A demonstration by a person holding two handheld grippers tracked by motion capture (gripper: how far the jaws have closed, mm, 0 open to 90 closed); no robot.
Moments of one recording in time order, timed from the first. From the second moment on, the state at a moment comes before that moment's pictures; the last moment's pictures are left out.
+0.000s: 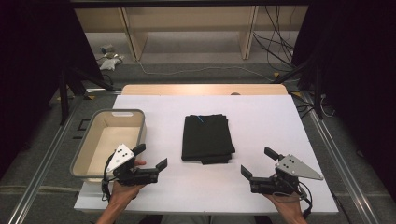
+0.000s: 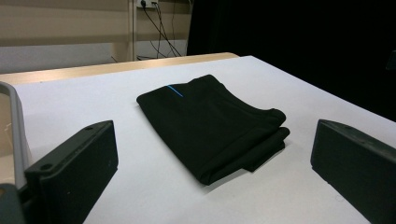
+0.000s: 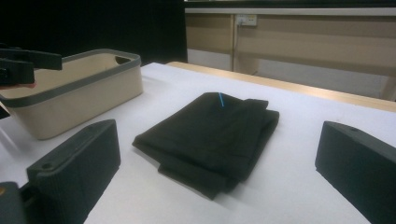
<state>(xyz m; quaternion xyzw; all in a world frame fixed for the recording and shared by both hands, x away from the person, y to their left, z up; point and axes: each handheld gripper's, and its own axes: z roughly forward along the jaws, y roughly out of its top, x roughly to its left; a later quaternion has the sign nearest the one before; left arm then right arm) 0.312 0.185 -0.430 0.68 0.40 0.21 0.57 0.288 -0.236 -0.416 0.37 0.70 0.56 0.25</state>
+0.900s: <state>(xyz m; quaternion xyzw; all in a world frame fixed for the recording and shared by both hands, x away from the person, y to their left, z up) 0.330 0.176 -0.431 0.68 0.46 0.15 0.55 0.317 -0.243 -0.411 0.38 0.71 0.55 0.23</state>
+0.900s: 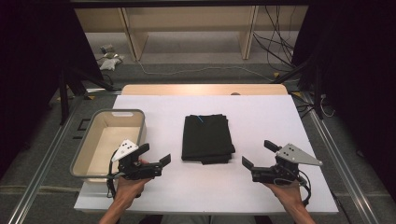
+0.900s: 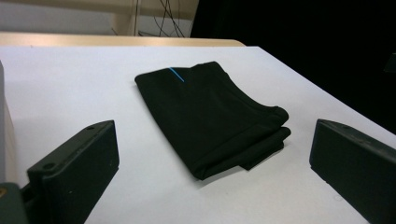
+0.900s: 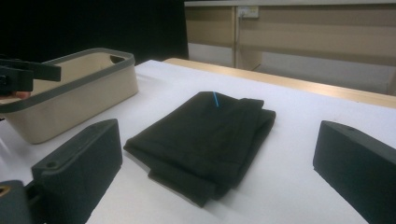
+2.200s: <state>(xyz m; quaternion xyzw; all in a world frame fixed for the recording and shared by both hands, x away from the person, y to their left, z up) 0.385 0.161 -0.466 0.63 0.62 -0.04 0.46 0.402 -0.235 -0.421 0.42 0.74 0.51 0.15</state>
